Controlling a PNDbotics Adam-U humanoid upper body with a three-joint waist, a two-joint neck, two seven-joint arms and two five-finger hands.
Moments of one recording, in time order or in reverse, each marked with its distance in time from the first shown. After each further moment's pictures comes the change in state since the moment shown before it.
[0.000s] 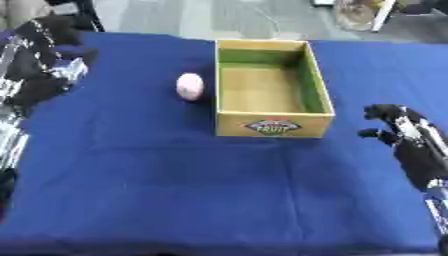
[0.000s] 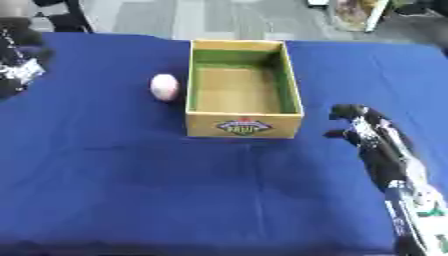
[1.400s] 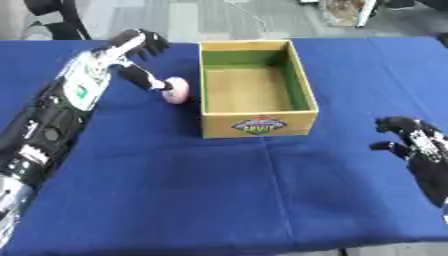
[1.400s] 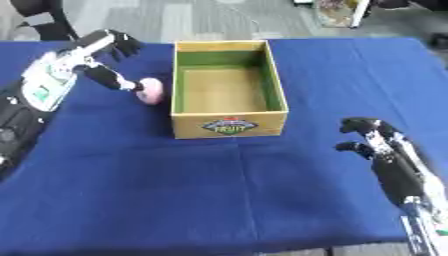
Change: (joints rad) left arm -0.450 -0.099 -0.193 0.773 -0.660 -0.190 -0.283; right arm -0.004 0.000 0.042 0.000 0.003 0.013 0.035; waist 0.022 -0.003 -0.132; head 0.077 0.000
